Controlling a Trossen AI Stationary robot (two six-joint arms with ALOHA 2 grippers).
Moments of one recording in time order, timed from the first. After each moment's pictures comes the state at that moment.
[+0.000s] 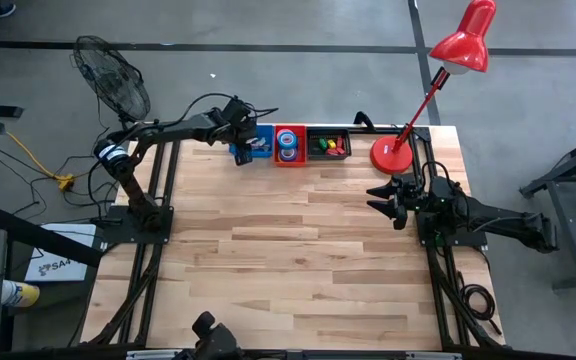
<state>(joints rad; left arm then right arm) 0.76 1.69 1.08 -0.32 0.00 0.56 -0.29 0.11 0.01 0.05 -0.17 0.47</state>
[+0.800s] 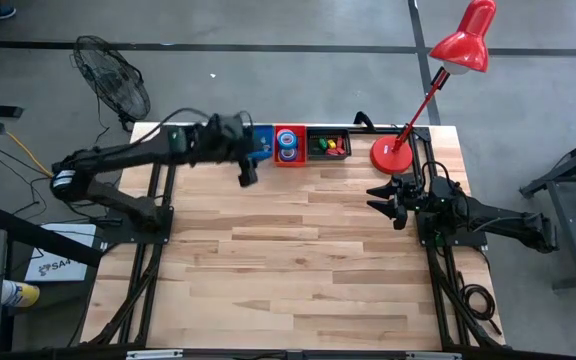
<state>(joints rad) 0.29 1.29 1.25 -0.57 -0.17 0.18 -0.29 0.11 0.01 0.05 -0.17 0.47</state>
